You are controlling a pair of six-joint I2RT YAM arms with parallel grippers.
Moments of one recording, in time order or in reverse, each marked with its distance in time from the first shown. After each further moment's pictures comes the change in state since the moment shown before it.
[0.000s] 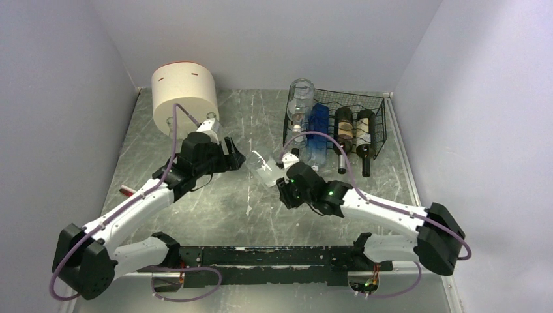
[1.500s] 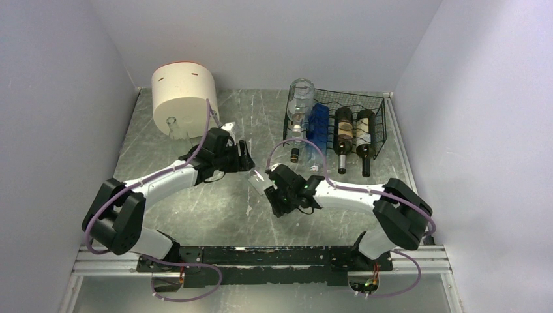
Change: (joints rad) left arm 0.002 0.333 0.056 0.107 0.117 0.034; right arm 0.011 0.291 0.077 -0.040 -0.094 0.103
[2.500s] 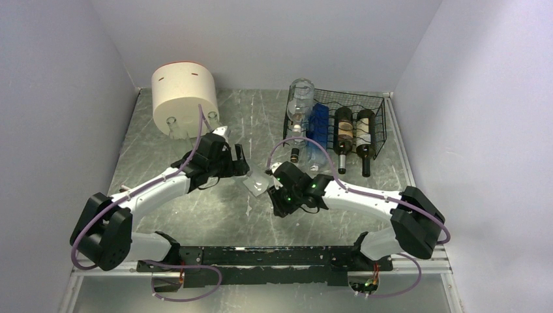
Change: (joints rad) left arm -0.011 -0.126 -0.052 -0.102 -0.120 -0.020; right arm -0.005 -0.109 0.014 -0.083 -0.104 -0.052
